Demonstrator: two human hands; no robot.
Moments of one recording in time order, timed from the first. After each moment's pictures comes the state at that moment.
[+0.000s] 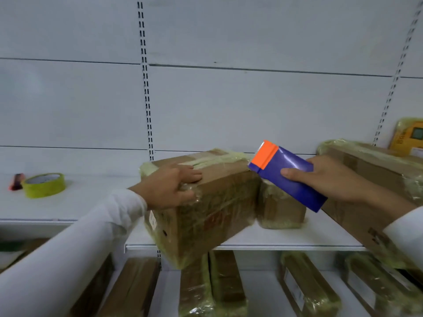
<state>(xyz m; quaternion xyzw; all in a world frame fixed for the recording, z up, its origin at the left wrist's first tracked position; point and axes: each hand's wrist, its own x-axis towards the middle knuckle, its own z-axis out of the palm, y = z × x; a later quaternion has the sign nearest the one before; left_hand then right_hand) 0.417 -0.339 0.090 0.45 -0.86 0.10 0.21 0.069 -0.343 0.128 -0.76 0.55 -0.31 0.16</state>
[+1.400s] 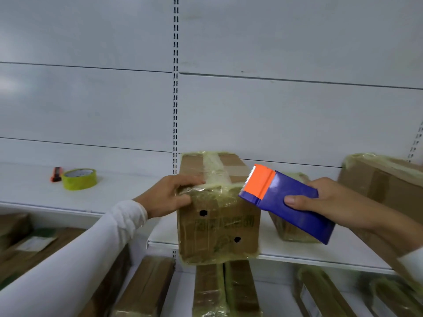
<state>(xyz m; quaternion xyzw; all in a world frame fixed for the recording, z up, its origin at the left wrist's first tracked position) 0.460 -0.311 0.068 0.50 -0.78 -0.11 0.36 0.103 -0.324 0.119 -0.82 0.42 -0.25 0.29</state>
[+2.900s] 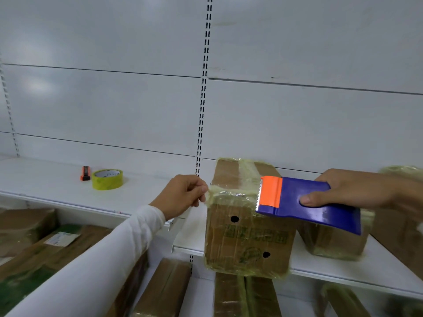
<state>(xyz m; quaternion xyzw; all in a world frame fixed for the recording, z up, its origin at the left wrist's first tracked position) 0.496 -0.316 0.062 0.53 -0.67 -0.17 0.49 0.151 -0.350 0.170 -0.85 0.44 -0.07 0.27</state>
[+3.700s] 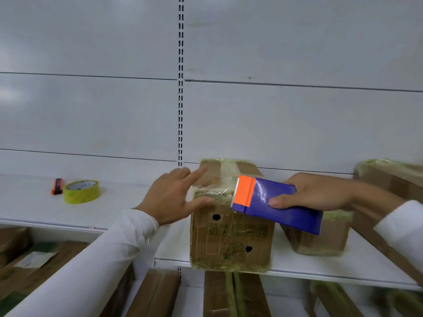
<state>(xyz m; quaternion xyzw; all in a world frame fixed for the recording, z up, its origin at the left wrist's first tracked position) 0.482 -0.344 0.072 0.52 -0.76 0.28 0.29 0.164 -0.358 0.156 -0.85 0.46 -0.08 0.25</state>
